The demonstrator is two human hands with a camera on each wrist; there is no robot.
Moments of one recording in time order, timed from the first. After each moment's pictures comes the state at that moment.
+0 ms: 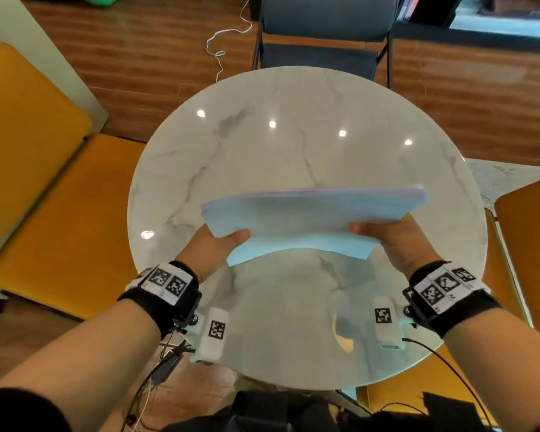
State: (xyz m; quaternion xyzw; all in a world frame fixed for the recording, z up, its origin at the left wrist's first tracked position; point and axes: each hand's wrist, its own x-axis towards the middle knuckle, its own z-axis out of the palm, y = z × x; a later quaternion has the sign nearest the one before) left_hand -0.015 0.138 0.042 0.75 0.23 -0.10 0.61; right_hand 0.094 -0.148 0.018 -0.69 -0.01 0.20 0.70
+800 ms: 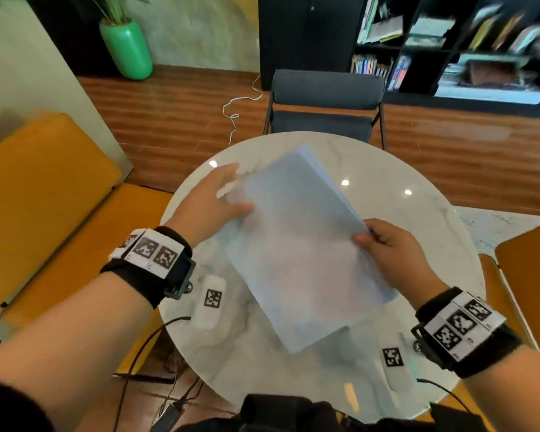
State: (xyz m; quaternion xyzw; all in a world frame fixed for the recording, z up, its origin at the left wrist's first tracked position) left_hand 0.040 0.185 0.143 0.88 0.16 0.00 0.45; right_hand 0.084 -0.116 0.092 -0.87 -0.13 0.08 0.46
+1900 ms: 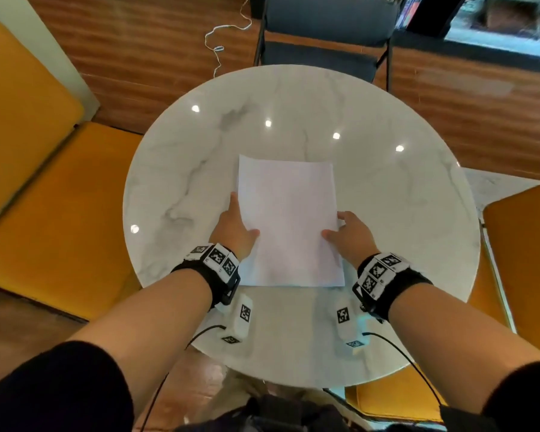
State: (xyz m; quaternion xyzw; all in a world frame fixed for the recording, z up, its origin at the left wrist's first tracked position) left_hand 0.030 0.130 -0.043 0.87 0.27 -0.14 0.38; right_hand 0.099 -0.095 -0.046 -0.90 0.07 0.23 0.36
